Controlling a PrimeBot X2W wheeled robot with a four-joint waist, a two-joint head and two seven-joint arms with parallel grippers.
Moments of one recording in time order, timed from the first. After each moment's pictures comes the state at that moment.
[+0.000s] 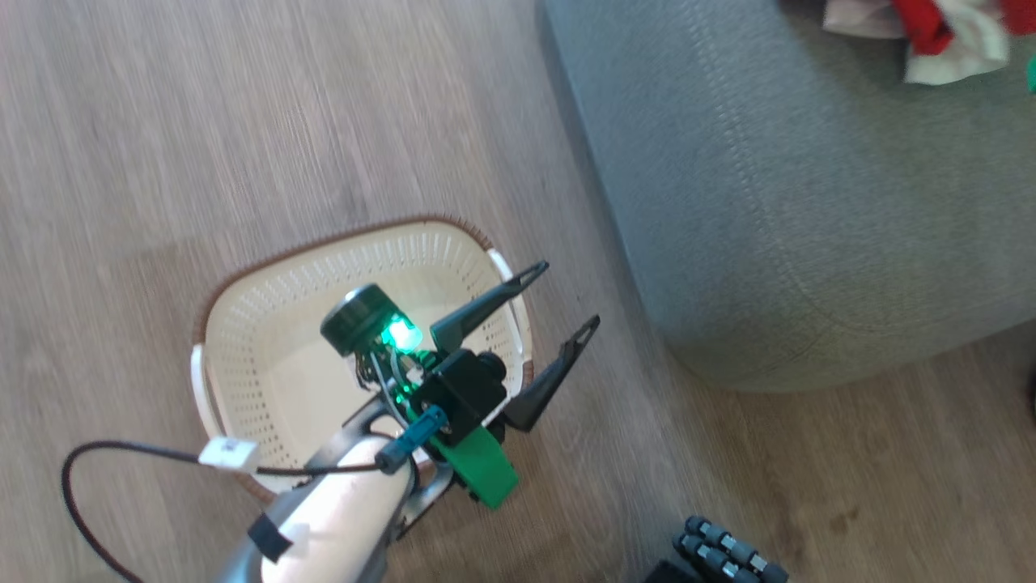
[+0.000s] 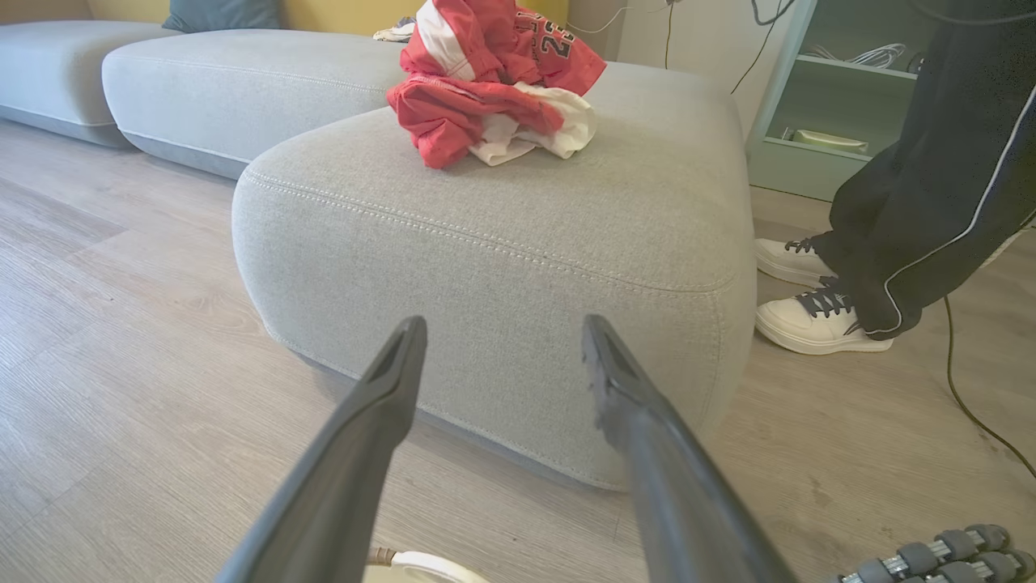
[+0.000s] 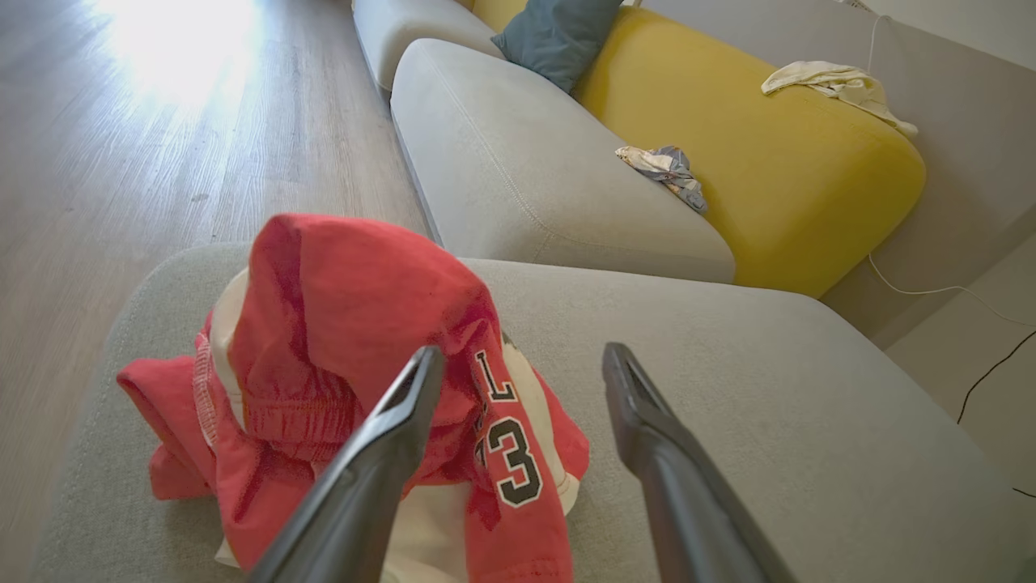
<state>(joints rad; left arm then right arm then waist) -0.41 0.16 -0.65 0.15 -0.05 -0.13 -0.26 -1.13 -0.35 -0.13 1.10 -0.07 0.13 -0.26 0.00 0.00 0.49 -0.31</state>
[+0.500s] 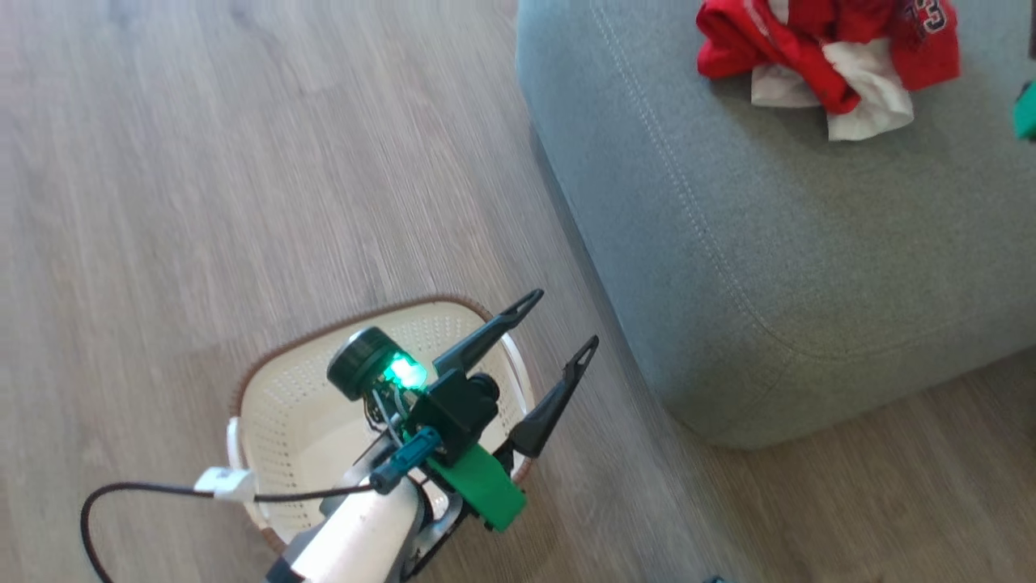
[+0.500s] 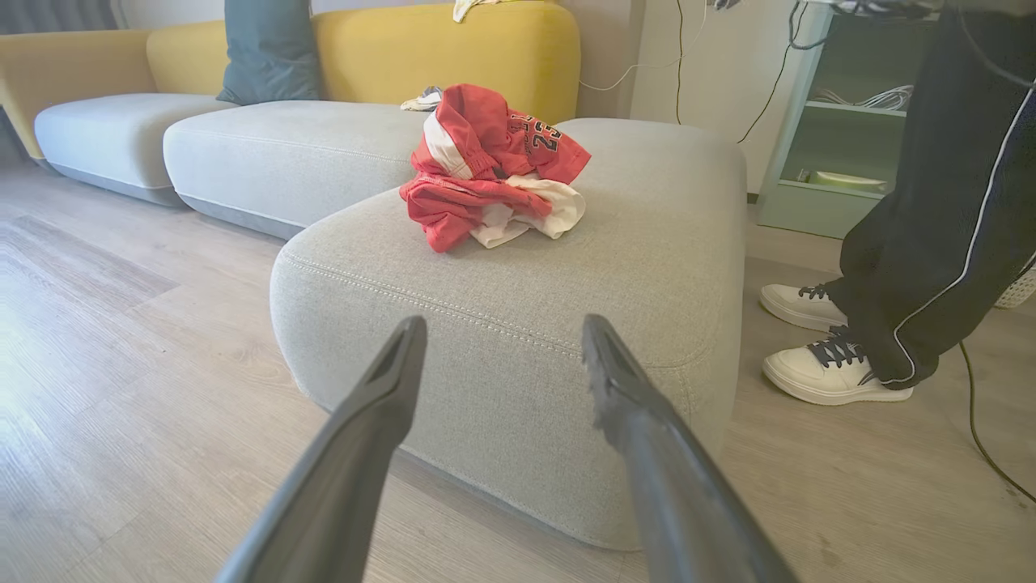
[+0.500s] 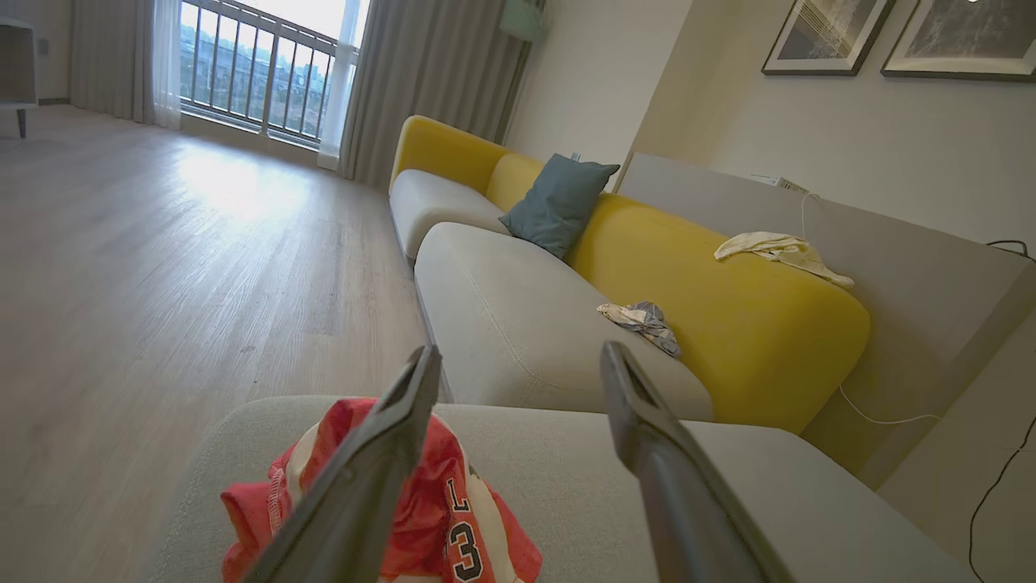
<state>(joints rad) -0.29 0.09 -0.58 0.15 -0.07 -0.13 -0.26 -0.92 -0.42 0.04 0.74 0.11 0.13 -0.26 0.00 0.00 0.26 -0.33</state>
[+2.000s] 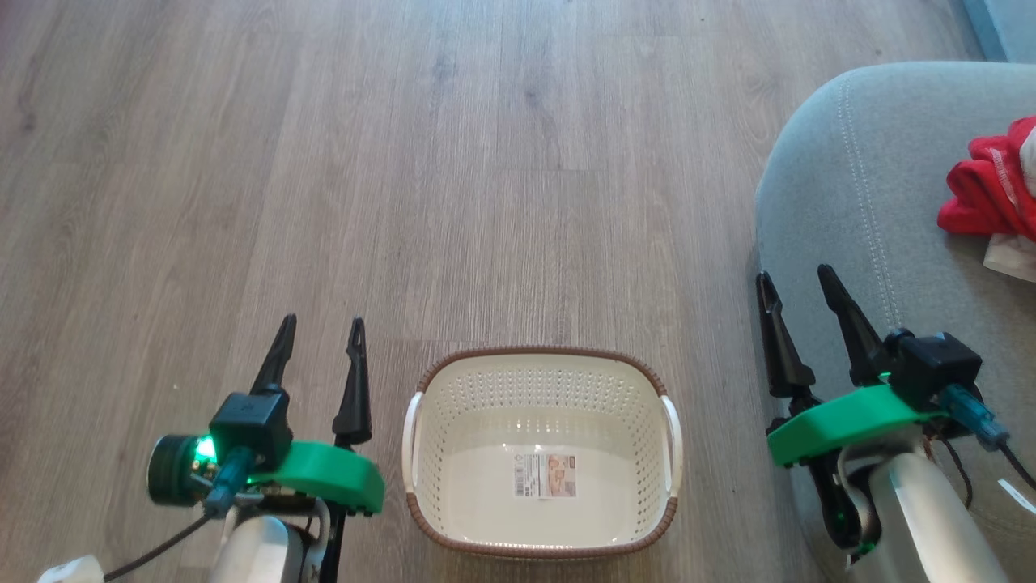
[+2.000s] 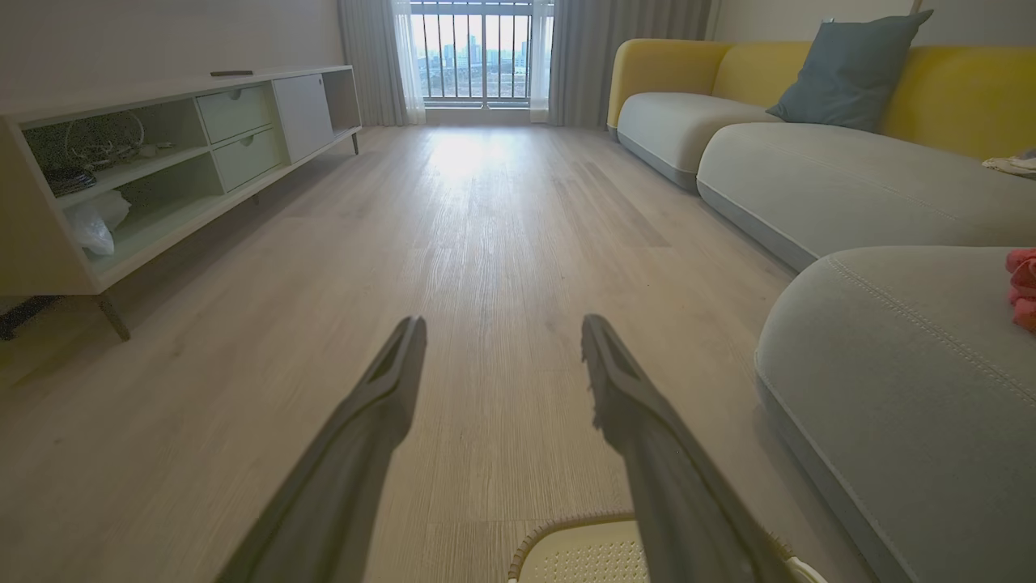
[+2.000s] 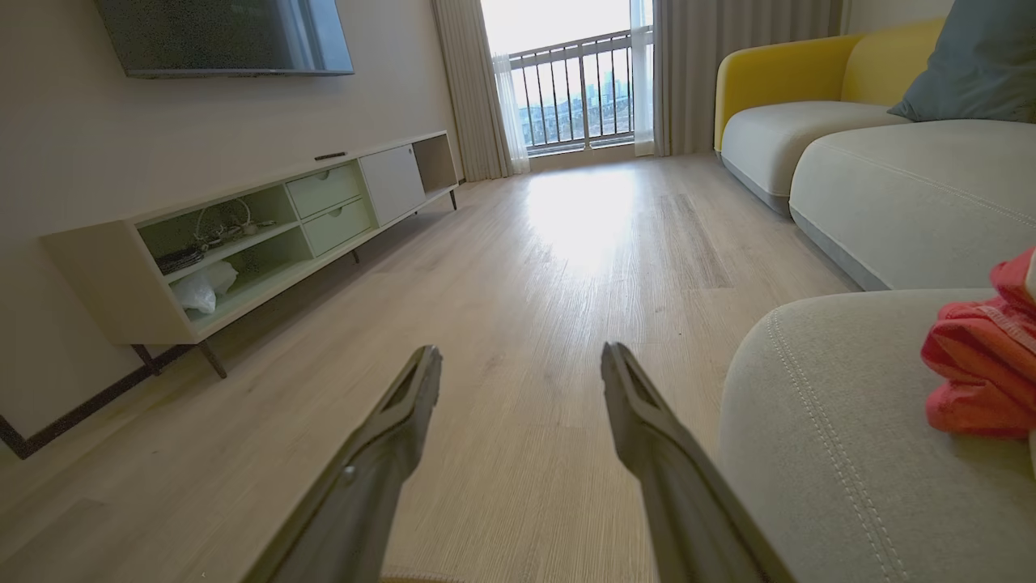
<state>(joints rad) -0.08 0.05 -0.19 0.13 -0.13 0.13 -0.26 -0.17 -0.10 0.10 0.25 0.30 0.13 -0.26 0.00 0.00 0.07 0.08</state>
